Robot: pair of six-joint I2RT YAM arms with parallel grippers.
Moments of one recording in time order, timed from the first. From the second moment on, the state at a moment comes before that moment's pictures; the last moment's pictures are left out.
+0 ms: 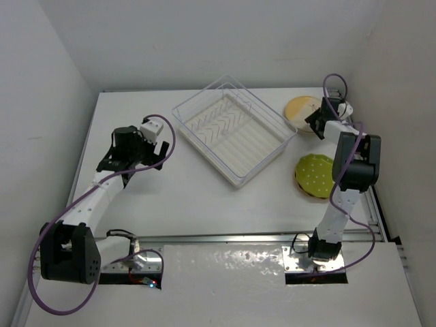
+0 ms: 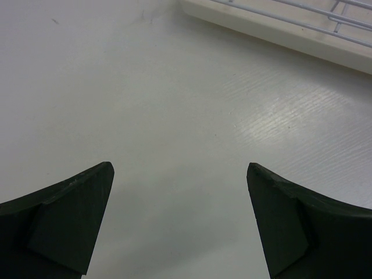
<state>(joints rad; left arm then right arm) -0.08 1.15 0.75 -0.21 0.19 0.32 -0.17 2.05 1.33 -0.03 0.21 0.72</state>
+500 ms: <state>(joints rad) -0.08 1.15 0.75 -0.21 0.17 0.32 -0.17 1.96 1.29 -0.02 0.20 0.57</state>
